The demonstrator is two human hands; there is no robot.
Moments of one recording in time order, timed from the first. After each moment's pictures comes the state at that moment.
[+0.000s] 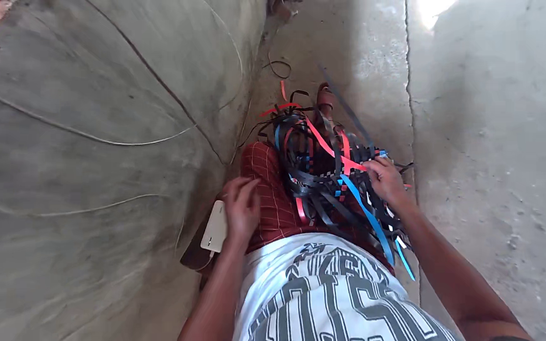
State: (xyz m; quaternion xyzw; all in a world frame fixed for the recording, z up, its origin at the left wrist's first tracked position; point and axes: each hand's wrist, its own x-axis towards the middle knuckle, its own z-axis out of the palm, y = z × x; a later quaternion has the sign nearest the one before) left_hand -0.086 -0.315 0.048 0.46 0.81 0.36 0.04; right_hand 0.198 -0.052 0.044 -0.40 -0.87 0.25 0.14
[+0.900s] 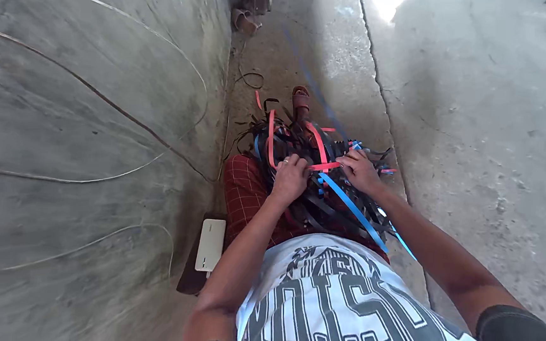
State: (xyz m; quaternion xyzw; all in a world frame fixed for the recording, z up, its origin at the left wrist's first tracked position) left_hand -0.027 -0.162 0.051 0.66 0.69 0.21 0.20; right_hand 0.197 -0.056 0.024 -0.35 -0.89 0.22 0.19
